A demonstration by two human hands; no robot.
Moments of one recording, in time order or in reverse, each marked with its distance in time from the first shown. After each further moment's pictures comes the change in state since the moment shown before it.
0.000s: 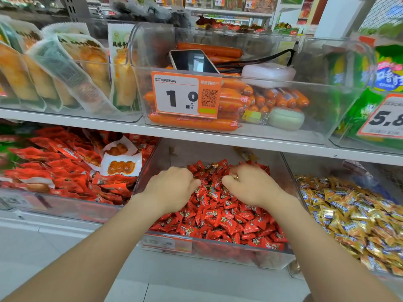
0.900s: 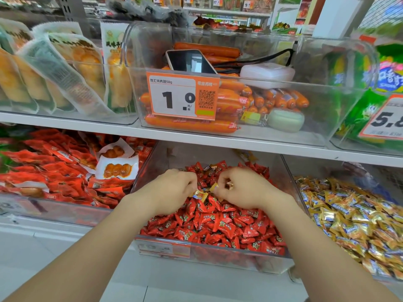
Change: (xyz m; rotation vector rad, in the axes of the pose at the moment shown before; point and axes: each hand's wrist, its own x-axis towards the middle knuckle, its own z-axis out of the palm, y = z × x) left_hand 0.013 -0.019 0.007 -0.214 -0.092 0.162; right_hand 0.007 -0.004 0.001 -0.026 -0.101 -0.117
